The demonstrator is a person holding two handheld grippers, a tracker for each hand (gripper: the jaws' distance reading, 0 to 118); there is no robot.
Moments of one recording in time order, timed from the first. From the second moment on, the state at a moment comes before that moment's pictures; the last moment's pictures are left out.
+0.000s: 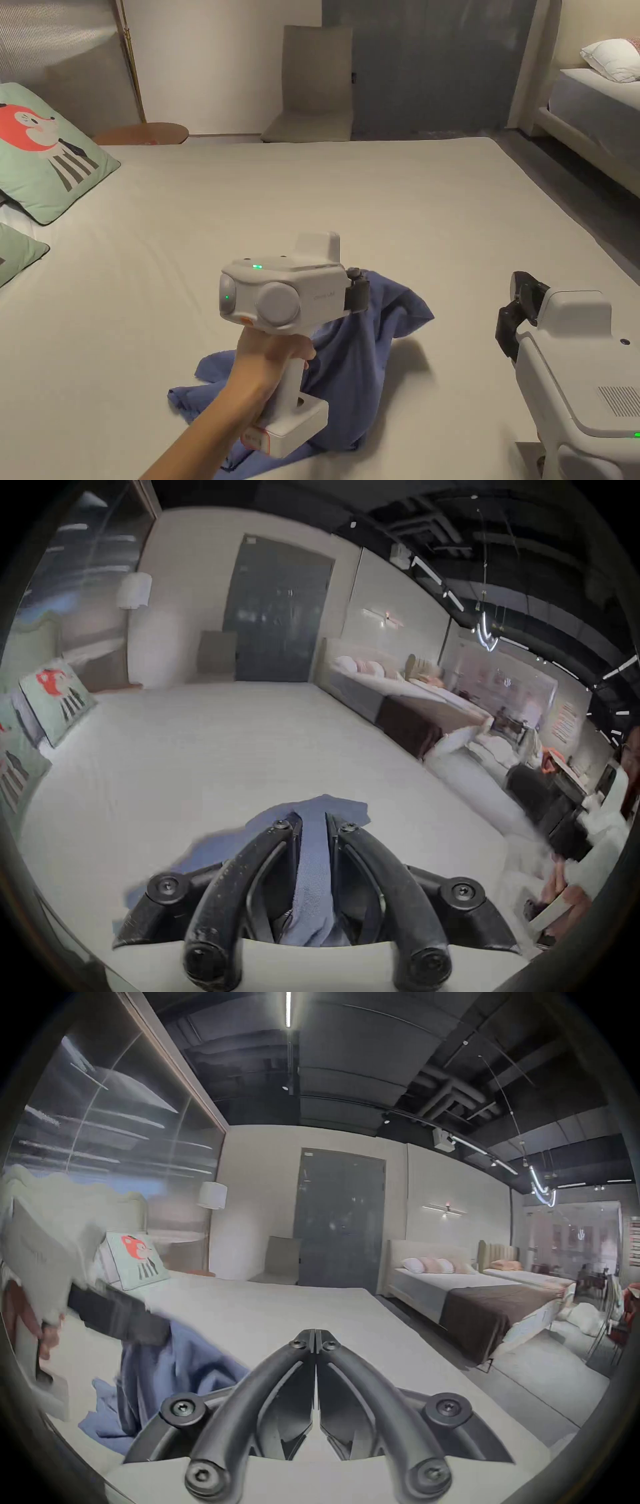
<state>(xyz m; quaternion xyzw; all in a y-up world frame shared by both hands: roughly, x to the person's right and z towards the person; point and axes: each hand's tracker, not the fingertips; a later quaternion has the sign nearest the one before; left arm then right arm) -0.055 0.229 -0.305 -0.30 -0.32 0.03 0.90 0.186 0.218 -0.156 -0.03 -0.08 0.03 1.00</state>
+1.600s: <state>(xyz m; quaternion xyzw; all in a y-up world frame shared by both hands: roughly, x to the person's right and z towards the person) -0.228 0.207 -0.238 -0.09 -0.04 0.01 1.00 0.130 0.233 -0.149 -0.02 -0.04 0.03 1.00</state>
